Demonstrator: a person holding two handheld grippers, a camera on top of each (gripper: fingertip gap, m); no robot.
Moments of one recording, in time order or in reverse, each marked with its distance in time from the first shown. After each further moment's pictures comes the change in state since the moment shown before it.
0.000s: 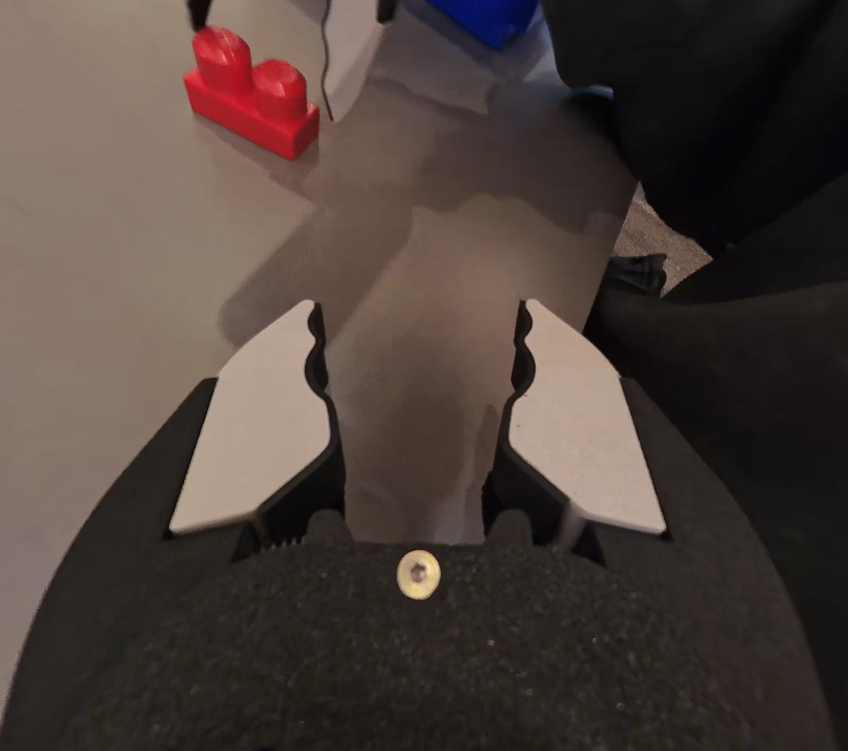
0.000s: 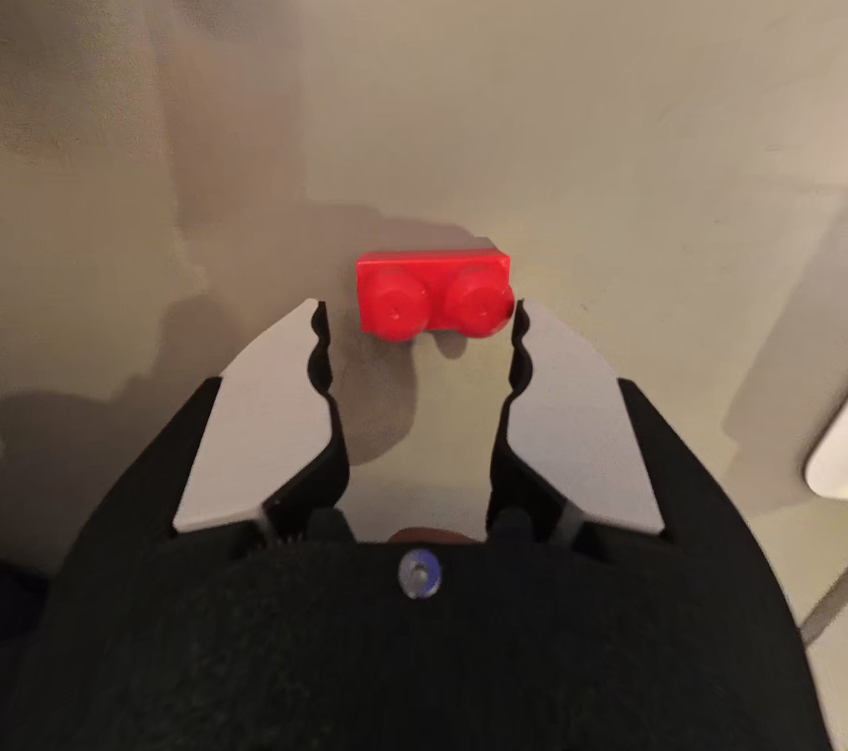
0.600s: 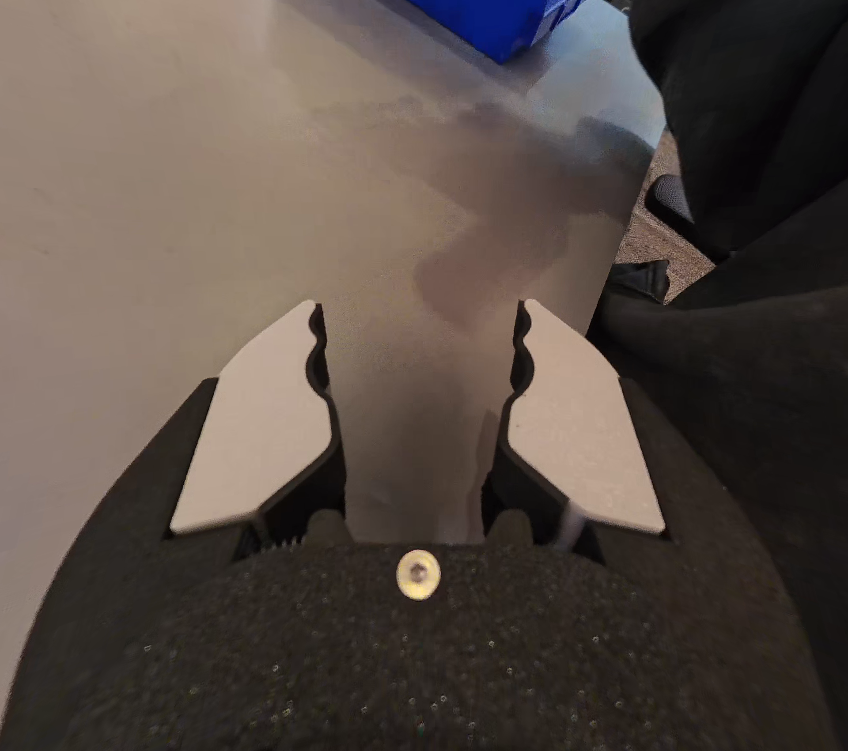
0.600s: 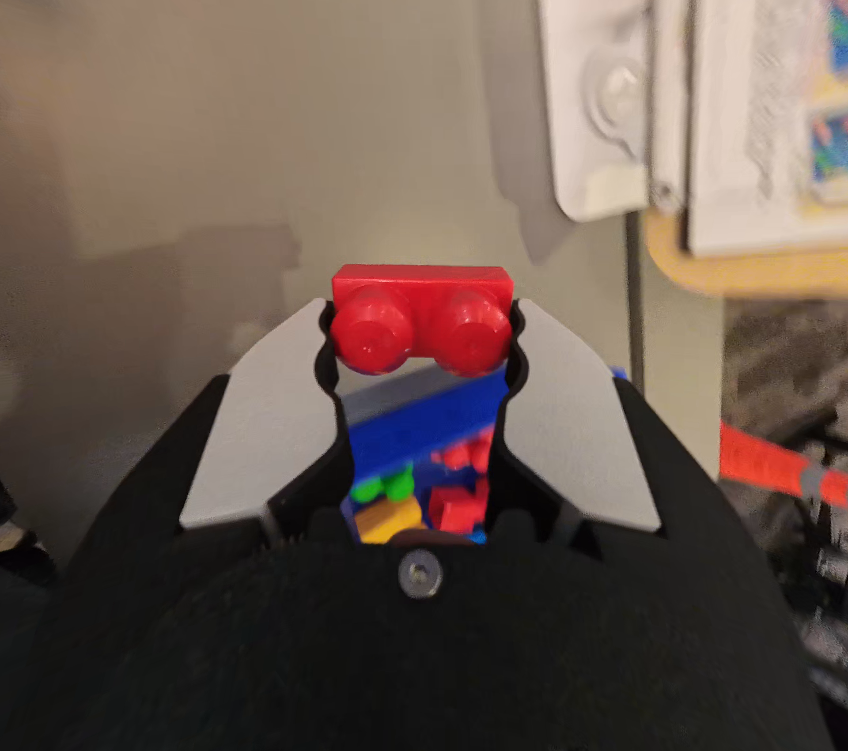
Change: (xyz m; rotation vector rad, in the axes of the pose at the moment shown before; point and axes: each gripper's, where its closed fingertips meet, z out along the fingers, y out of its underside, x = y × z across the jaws) left arm -0.005 -0.001 -0.008 0.043 -0.011 0.003; right arm 0.024 0.072 -0.166 0.087 0.411 0.265
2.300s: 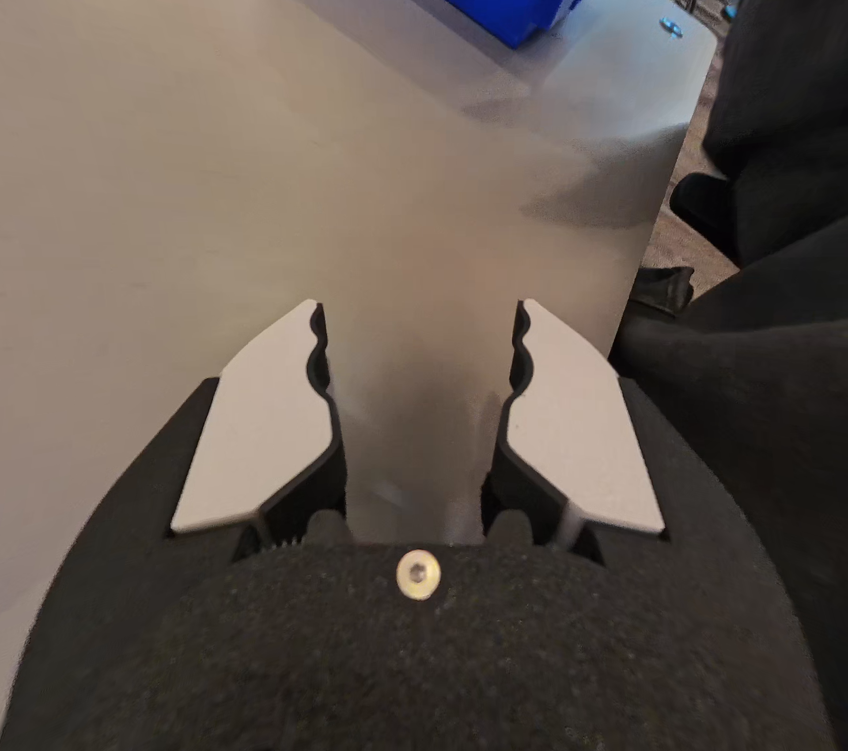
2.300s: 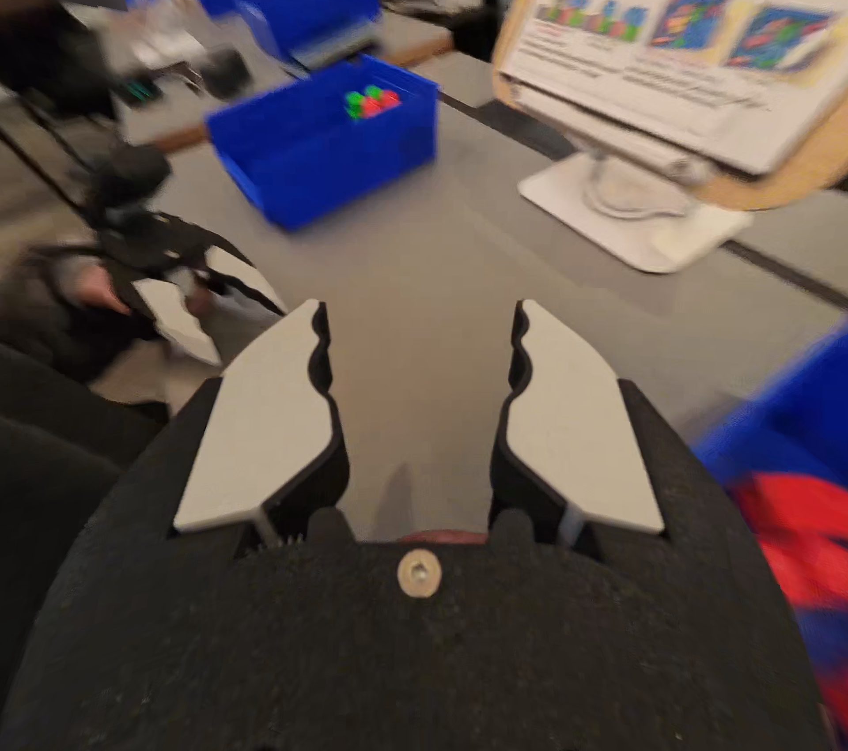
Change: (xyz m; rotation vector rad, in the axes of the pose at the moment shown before) left arm -0.003 -0.006 0.028 -0.050 -0.011 -0.009; right arm -0.041 0.010 -0.043 0.781 -0.112 0.602
